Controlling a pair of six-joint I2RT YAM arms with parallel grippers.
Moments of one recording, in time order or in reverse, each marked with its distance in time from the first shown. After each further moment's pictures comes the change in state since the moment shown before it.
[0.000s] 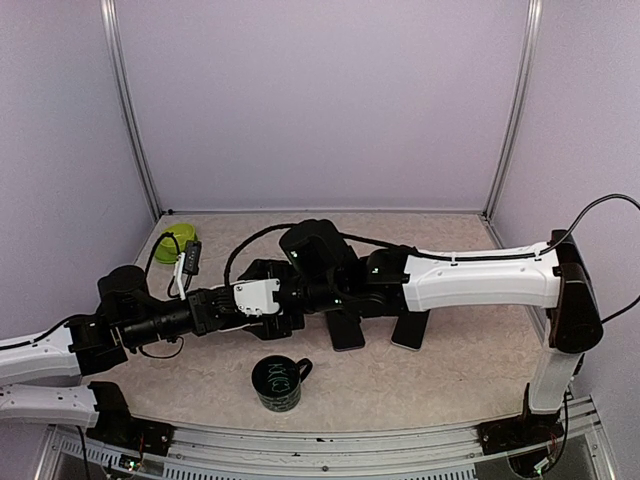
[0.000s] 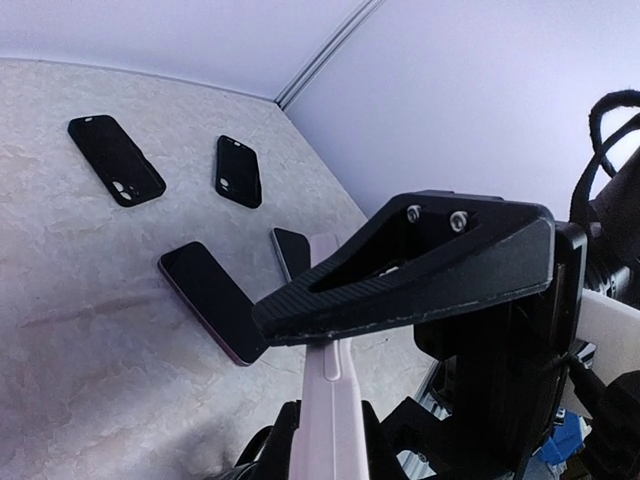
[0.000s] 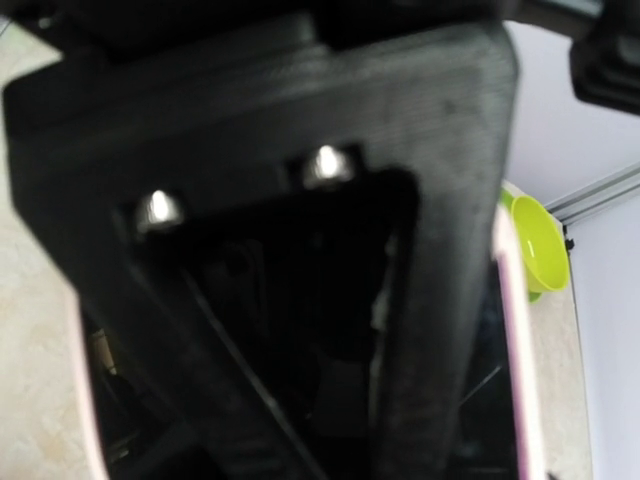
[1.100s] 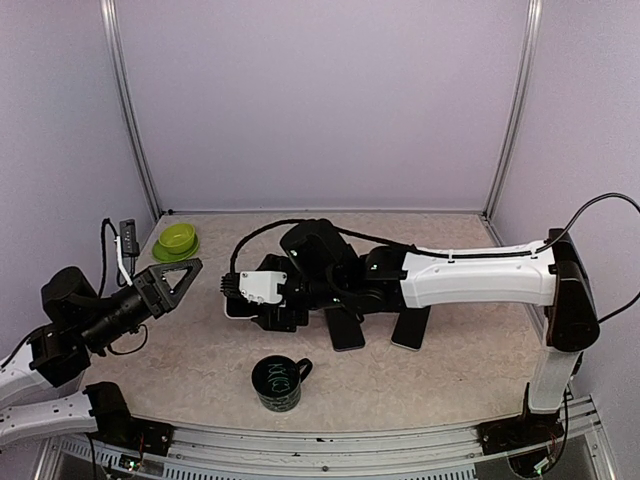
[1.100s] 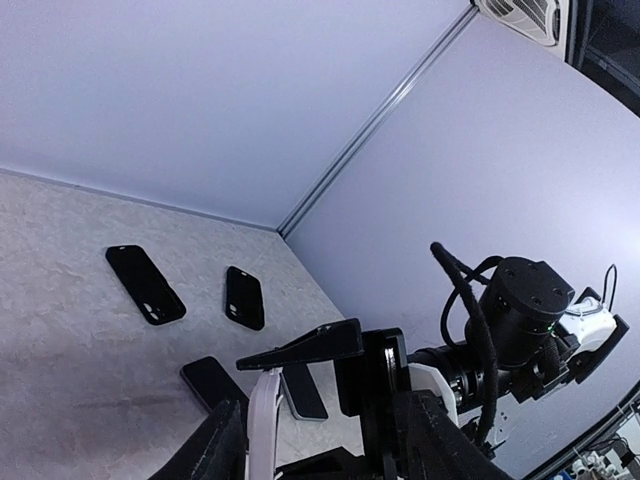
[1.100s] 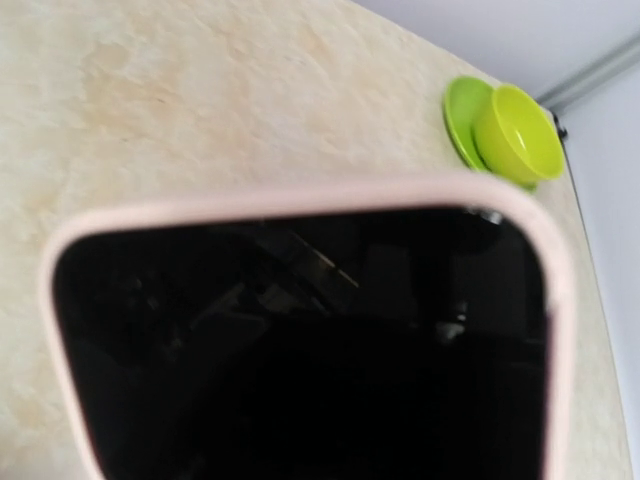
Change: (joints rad) left arm 0.007 -0.317 0.034 -0.125 -0.197 0.029; right arm -0.026 0.015 0.009 -0.047 0.104 0.129
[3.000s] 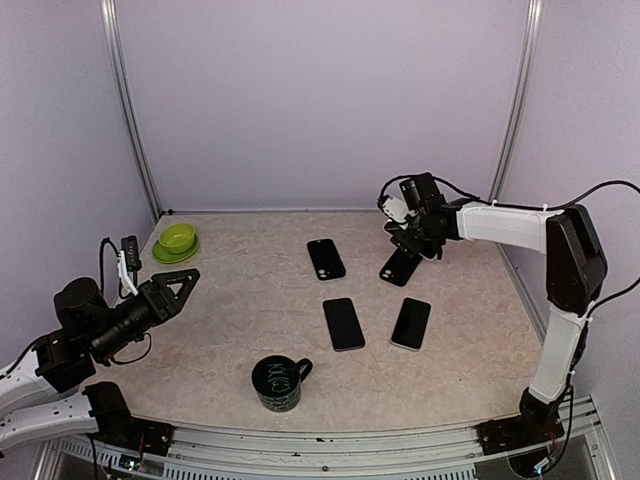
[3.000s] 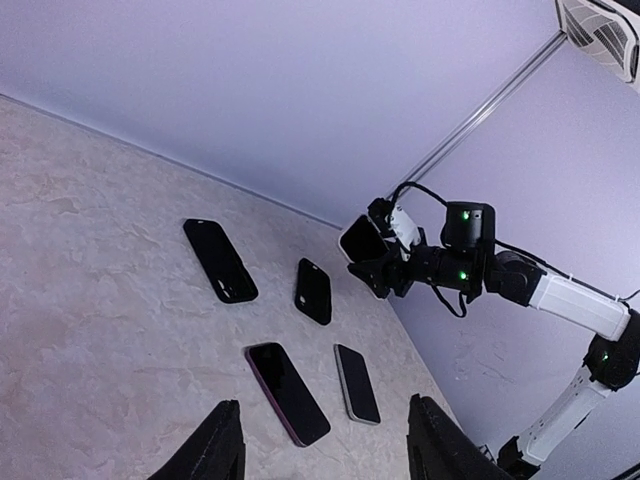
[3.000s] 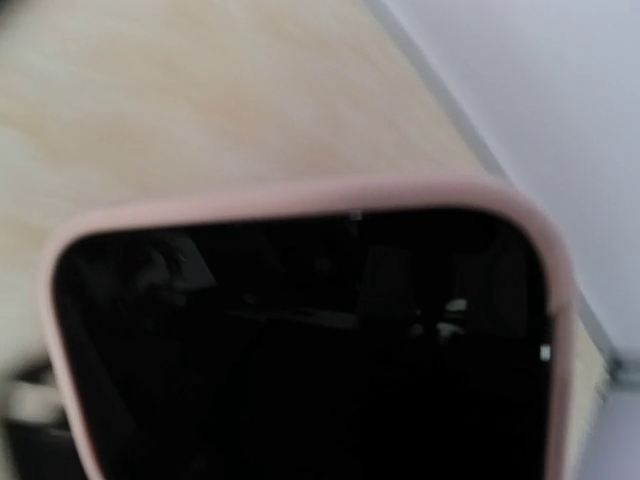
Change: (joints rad) left arm 0.022 -0.042 -0.064 -0.097 -0.159 -0.081; right arm -0.651 -0.002 -0.110 -0.113 0.346 0.147
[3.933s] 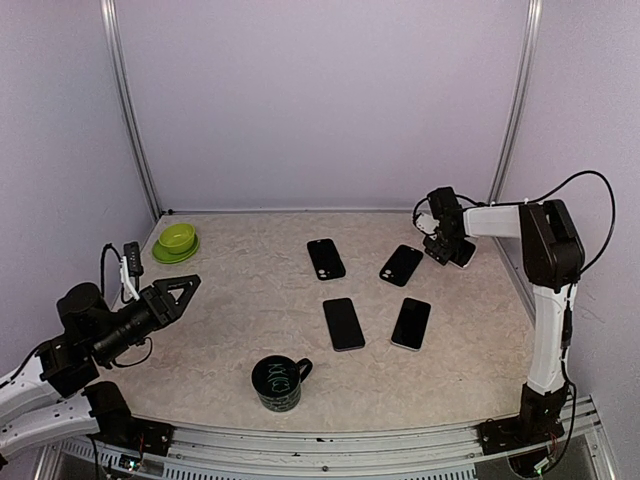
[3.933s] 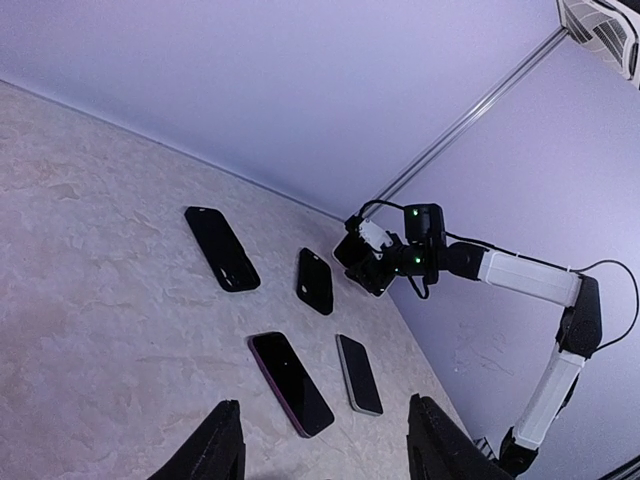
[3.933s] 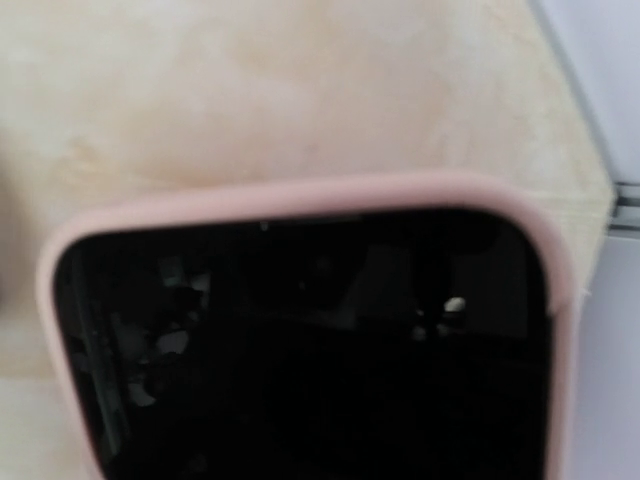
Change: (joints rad) left arm 0.047 -0.032 -0.056 0.023 0.071 -0.012; right arm -0.281 0.249 0.095 0.004 0.071 -0.142
